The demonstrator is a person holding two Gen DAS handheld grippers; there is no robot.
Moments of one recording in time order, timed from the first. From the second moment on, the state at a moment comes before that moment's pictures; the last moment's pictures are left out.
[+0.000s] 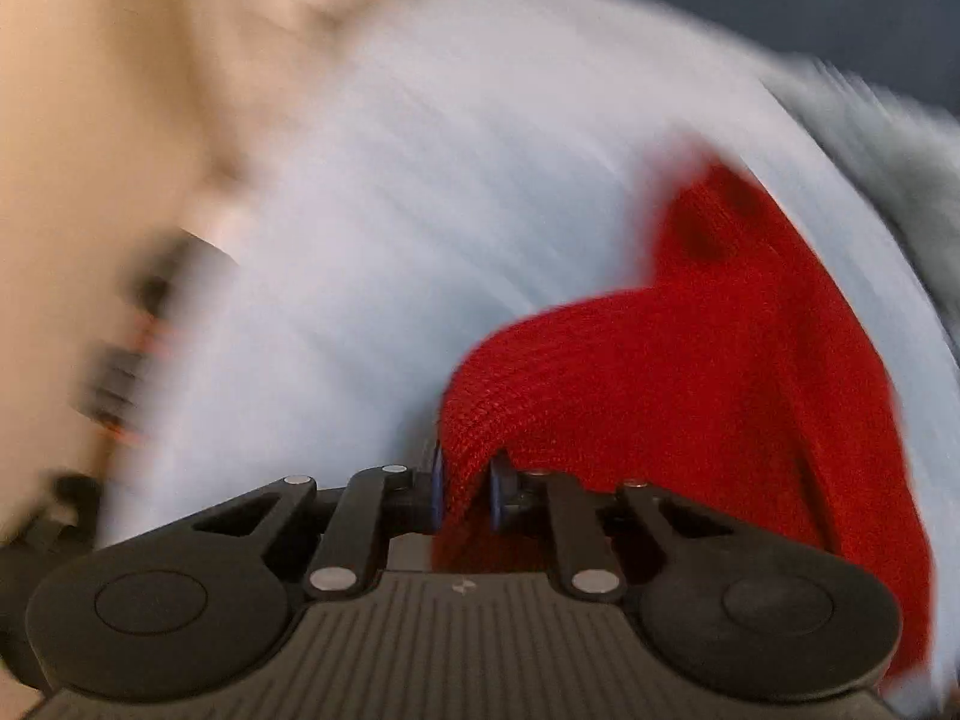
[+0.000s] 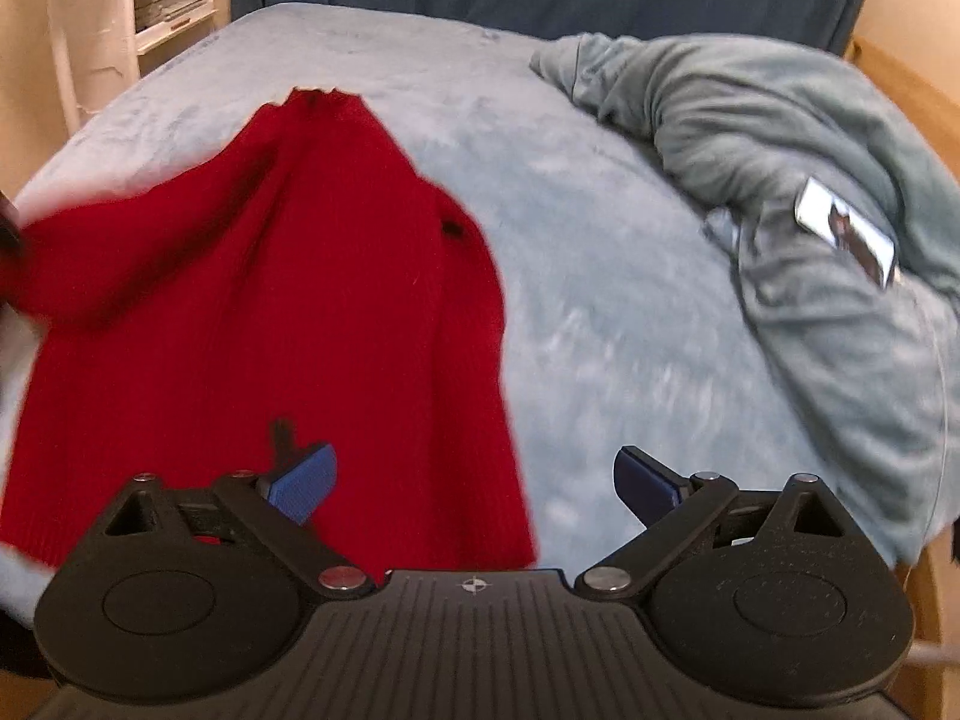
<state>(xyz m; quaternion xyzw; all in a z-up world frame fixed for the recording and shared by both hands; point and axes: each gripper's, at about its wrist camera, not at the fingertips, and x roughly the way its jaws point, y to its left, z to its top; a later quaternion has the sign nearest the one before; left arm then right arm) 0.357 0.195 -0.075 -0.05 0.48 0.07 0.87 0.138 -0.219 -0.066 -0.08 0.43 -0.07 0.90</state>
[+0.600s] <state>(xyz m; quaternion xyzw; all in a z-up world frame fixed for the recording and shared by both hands) 0.306 0.178 -0.099 0.00 0.49 0.07 0.87 0.297 -0.206 -0.108 -0.19 0.48 0.10 0.85</state>
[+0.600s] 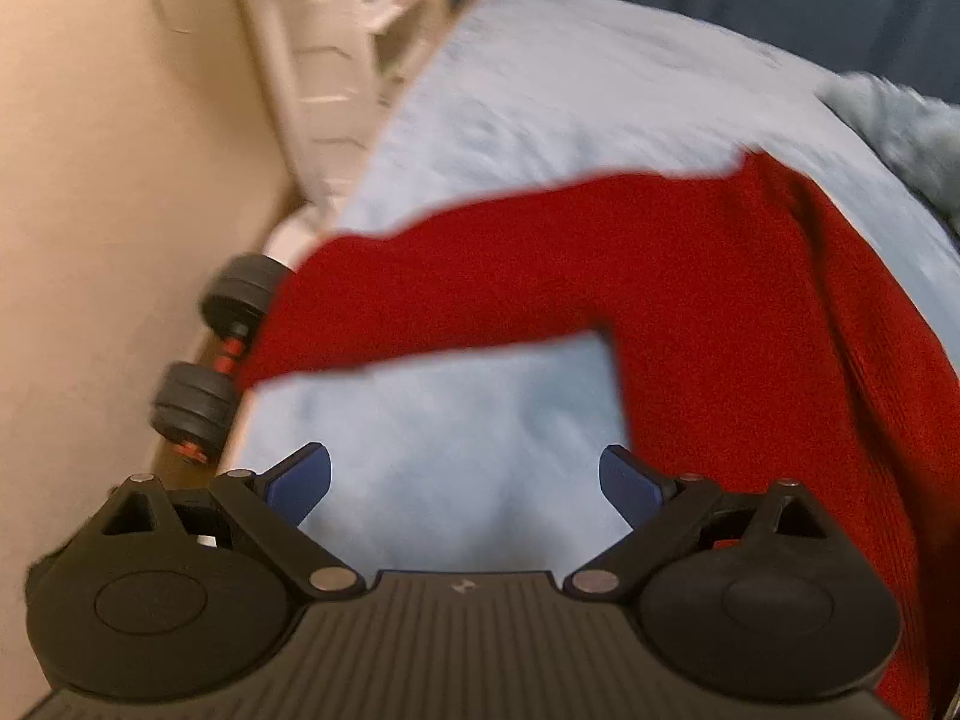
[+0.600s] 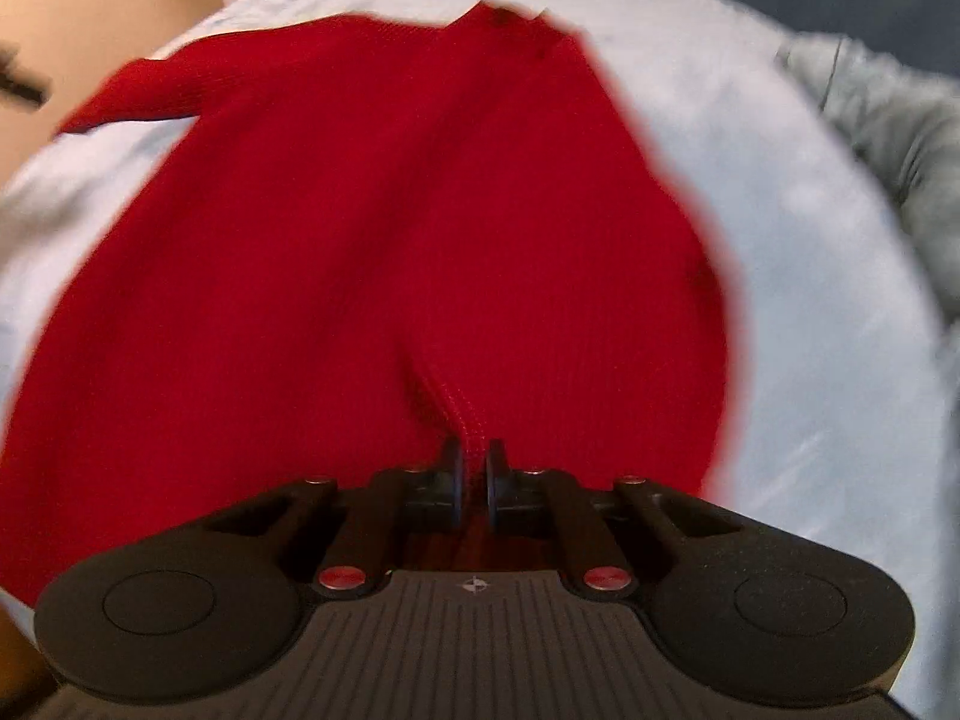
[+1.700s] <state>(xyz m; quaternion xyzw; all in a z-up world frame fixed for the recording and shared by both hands) 0.132 0.014 -0.206 0.11 0.57 -0.10 0.81 0.159 -0.264 -0.187 -0.15 0.55 -0.02 0.82</state>
